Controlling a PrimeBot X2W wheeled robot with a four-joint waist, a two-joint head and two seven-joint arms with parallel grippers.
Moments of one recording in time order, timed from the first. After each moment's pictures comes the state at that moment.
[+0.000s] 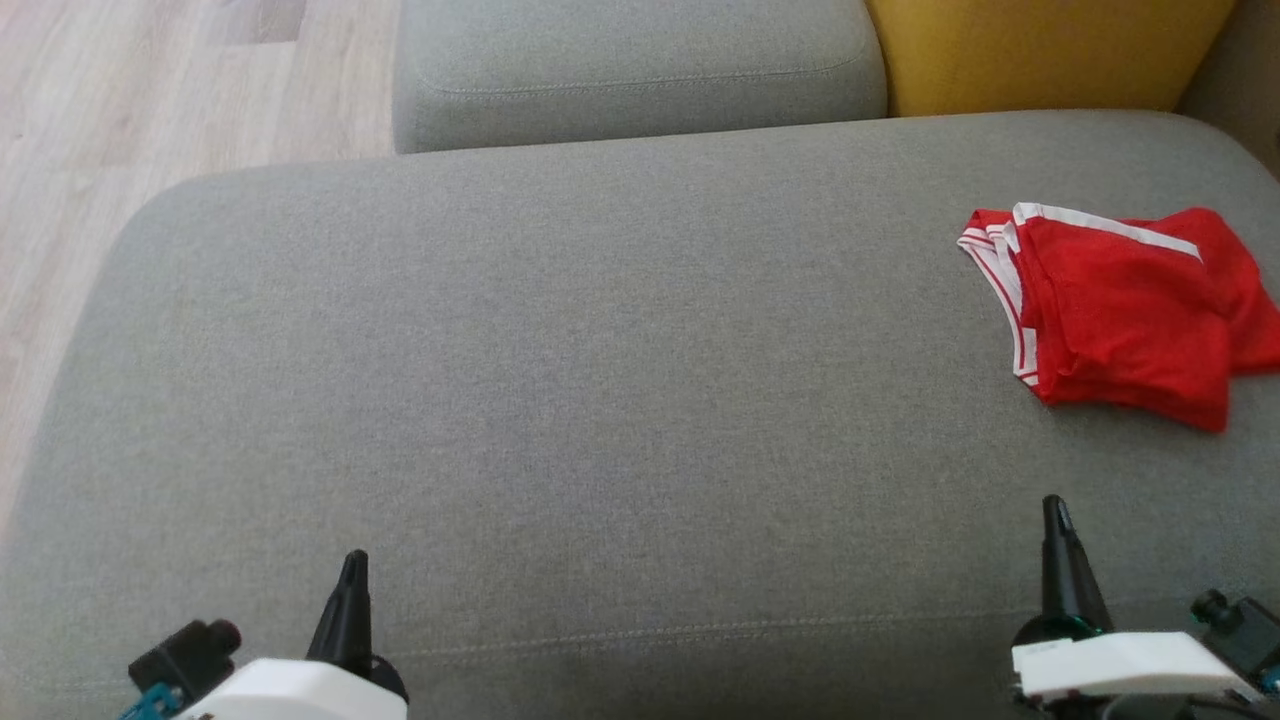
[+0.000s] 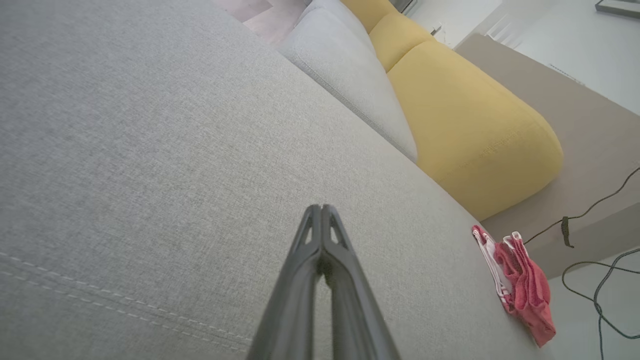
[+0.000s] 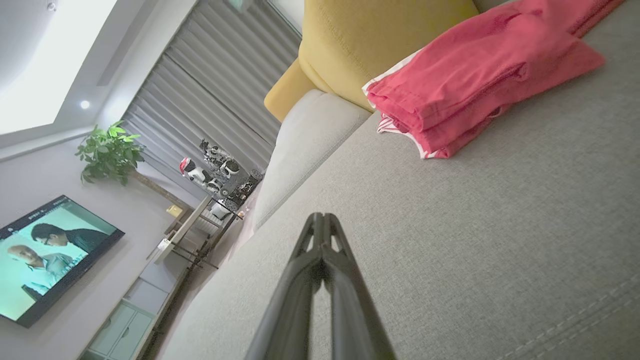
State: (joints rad) left arm 0.15 0.06 -0.14 0.18 -0.75 0.00 -0.13; right arm 0.08 -0.06 0.09 0.33 0.72 0.13 -0.13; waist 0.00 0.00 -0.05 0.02
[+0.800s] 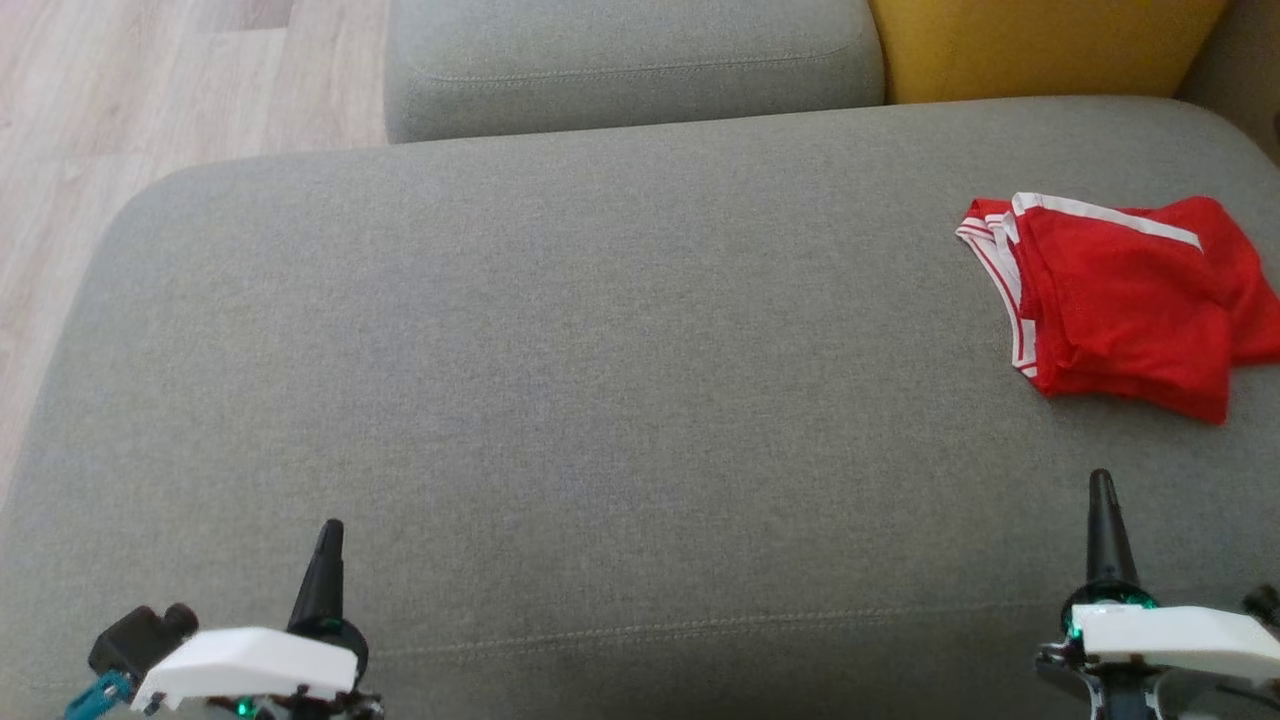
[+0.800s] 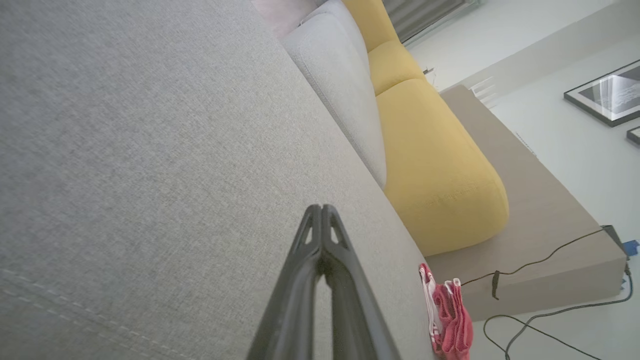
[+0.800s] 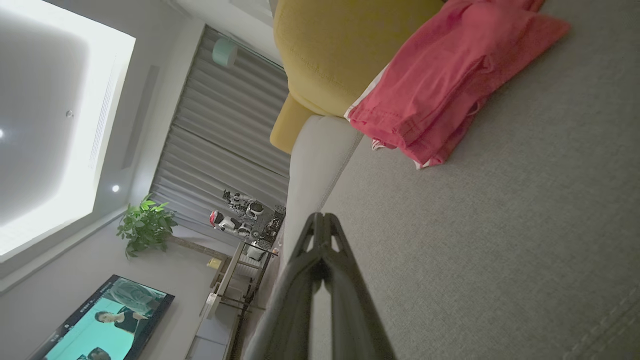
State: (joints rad) left arm 0.09 0.07 -0.08 0.22 -1.06 -0.05 -0.06; right arm 0.03 -0.06 0.03 0.31 1.04 0.13 -0.06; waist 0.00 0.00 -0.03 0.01
